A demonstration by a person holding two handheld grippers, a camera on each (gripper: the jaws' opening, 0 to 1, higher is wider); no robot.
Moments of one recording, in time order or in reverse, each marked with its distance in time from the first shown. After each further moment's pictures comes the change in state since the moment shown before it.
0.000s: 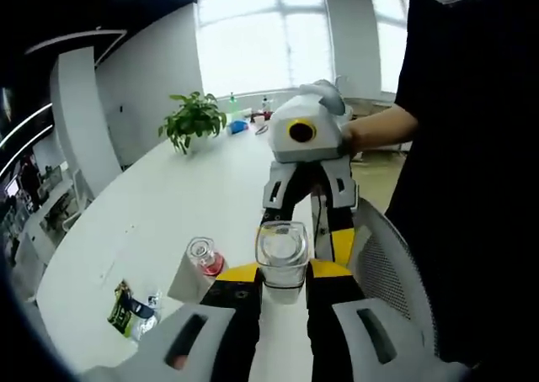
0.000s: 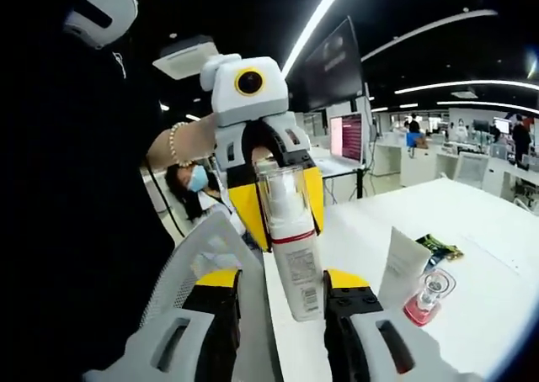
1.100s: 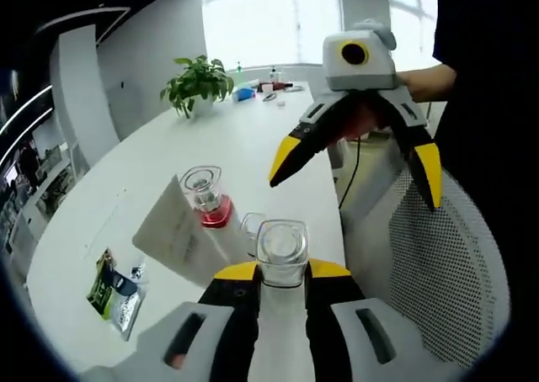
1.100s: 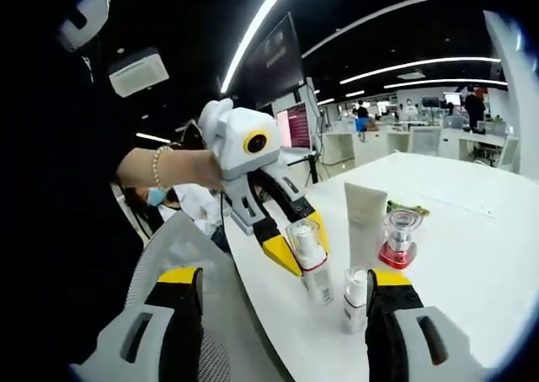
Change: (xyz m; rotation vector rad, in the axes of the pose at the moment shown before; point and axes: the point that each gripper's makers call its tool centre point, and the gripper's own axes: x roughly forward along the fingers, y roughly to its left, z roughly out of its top) left arm 0.059 0.043 -0.096 -0.038 0.096 0.007; right arm -0.016 -0.025 -0.039 0.170 -0.018 -0.237
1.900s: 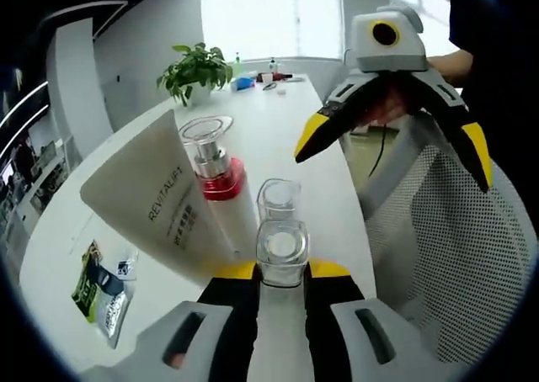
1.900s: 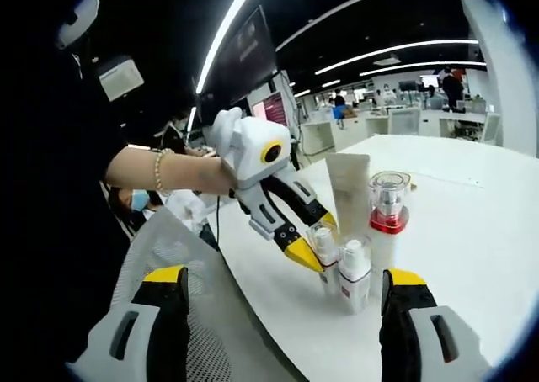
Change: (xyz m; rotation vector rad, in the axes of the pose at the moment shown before) left arm 0.037 0.018 -0.026 -0.006 0.017 -0.023; right arm 0.004 -0.012 -0.023 0.088 0.018 -0.091
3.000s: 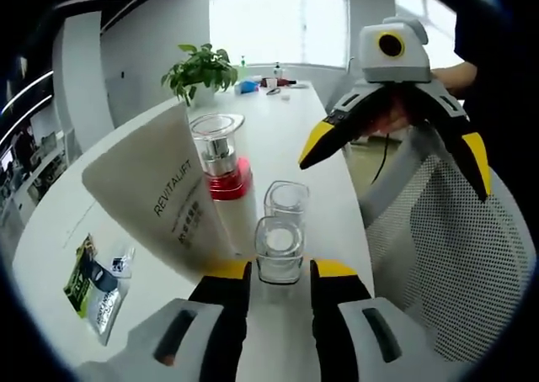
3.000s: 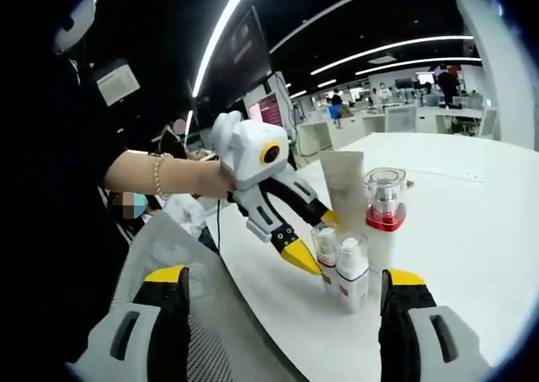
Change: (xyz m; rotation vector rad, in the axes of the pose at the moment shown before) left arm 0.000 0.002 0.002 -0.046 -0.031 -0.005; right arm 0.003 -0.002 -0.002 0.020 0.008 -0.001
